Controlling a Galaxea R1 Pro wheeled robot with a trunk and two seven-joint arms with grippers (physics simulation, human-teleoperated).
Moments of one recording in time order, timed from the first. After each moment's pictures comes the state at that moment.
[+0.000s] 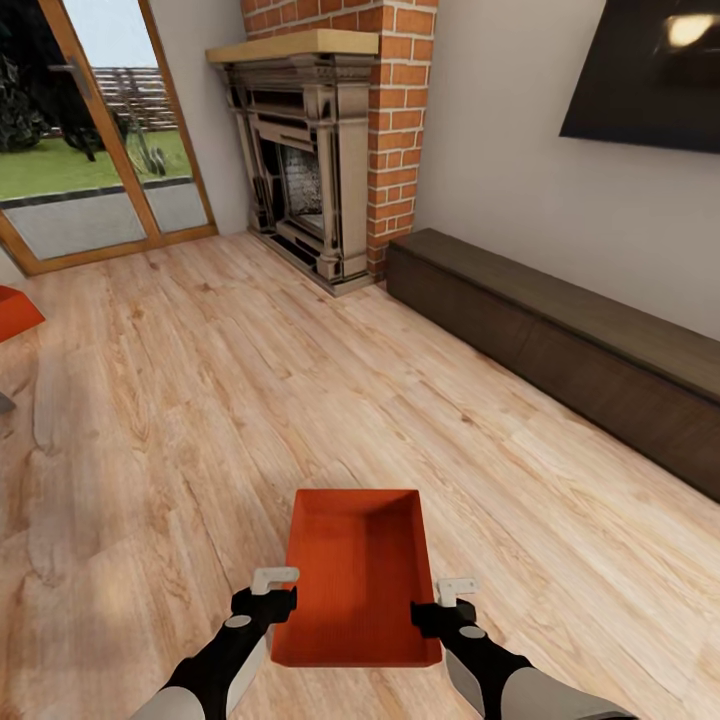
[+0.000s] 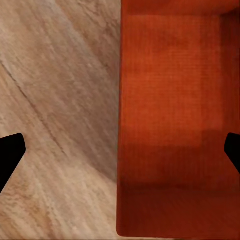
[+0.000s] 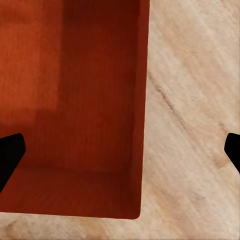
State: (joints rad) left arm -0.55 -0.10 -0.03 -0.38 -0.01 0.01 0.14; right arm -0.65 0.12 0.10 -0.08 -0.03 -0.13 -0.10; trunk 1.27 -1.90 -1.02
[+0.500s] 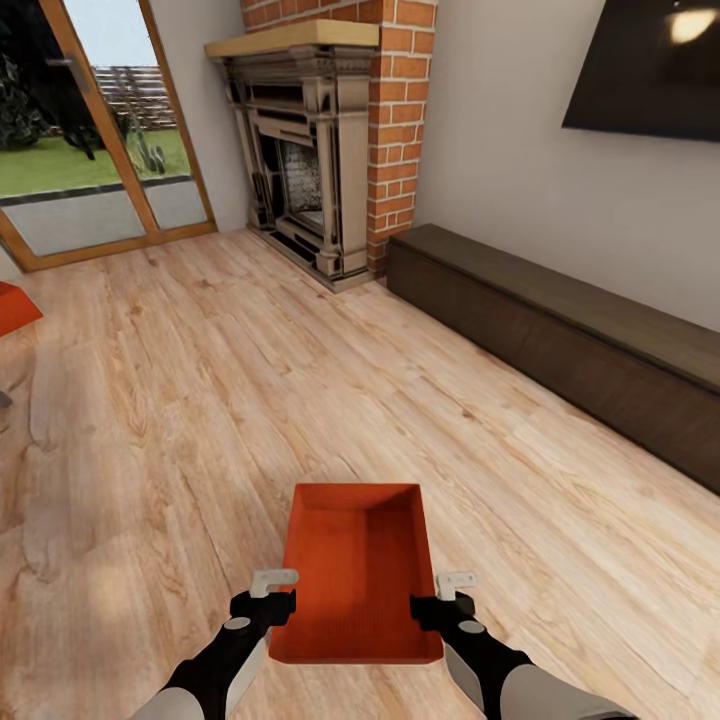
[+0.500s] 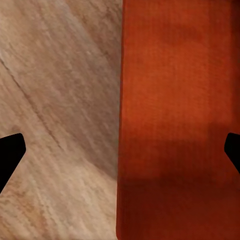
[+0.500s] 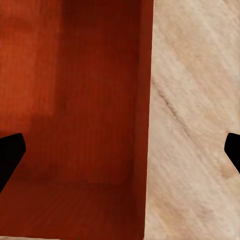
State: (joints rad) left arm -0.55 -0.10 -0.02 -0.37 0.00 0.01 0.14; right arm -0.65 0.12 0.10 -0.11 -0.03 -0.13 -0.10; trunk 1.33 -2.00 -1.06
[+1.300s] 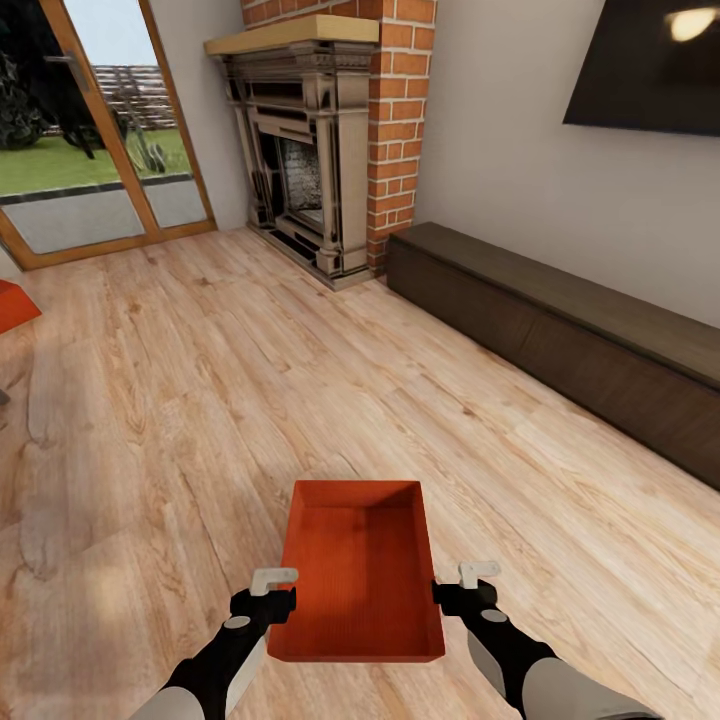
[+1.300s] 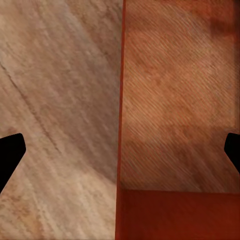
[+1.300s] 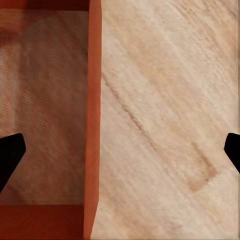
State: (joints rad) left arm -0.55 -0.10 -0.02 -0.37 0.00 0.01 0.14; right arm -0.65 0.05 0.09 -0.17 -0.05 -0.12 -0.10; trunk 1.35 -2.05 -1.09
